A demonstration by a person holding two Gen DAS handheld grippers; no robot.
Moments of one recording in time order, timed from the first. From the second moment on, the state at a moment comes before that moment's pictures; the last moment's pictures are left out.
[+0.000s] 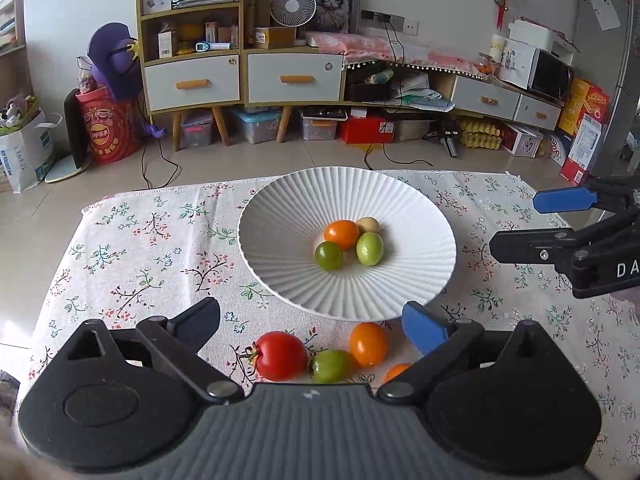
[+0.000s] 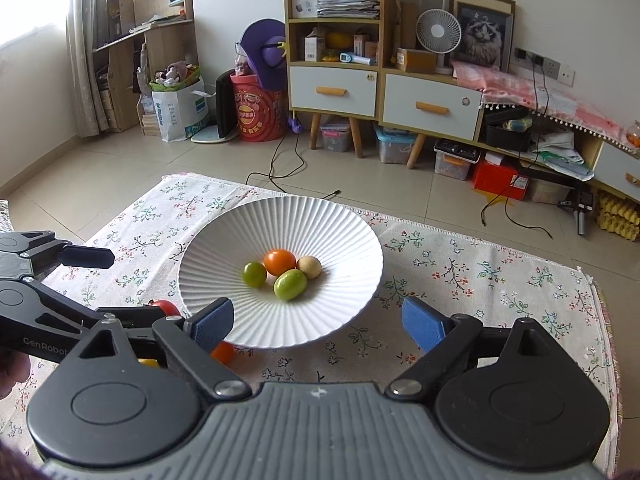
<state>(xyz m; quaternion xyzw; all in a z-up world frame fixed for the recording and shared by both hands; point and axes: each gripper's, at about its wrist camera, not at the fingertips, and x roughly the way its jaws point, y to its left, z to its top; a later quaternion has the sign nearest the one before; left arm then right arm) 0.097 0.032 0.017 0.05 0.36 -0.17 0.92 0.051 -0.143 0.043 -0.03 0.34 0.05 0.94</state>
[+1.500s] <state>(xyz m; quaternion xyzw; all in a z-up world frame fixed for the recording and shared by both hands) 0.032 0.076 -0.041 0.07 0.38 -0.21 0.90 -0.013 -0.114 -0.029 -0.06 0.37 0.11 0.92</state>
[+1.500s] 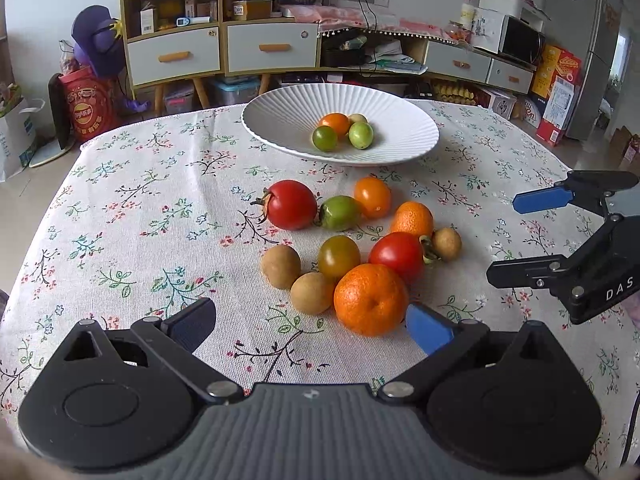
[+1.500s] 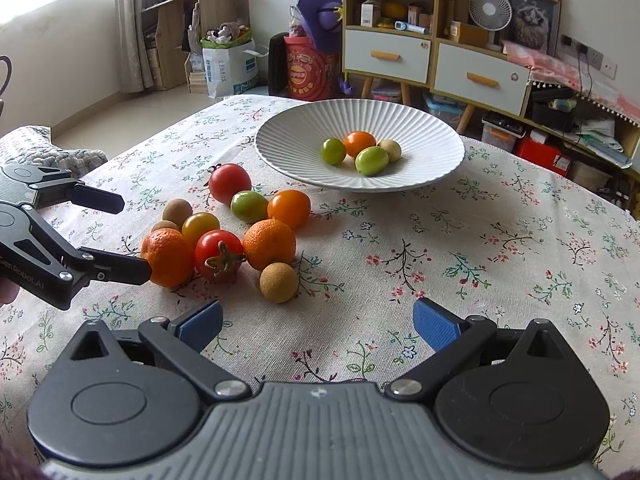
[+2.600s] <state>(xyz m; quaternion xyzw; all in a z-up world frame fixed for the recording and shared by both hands) 0.027 0.062 -0.051 0.07 0.38 -0.28 0.88 0.007 -0.100 -0.045 -0.08 0.37 0.14 0.92</state>
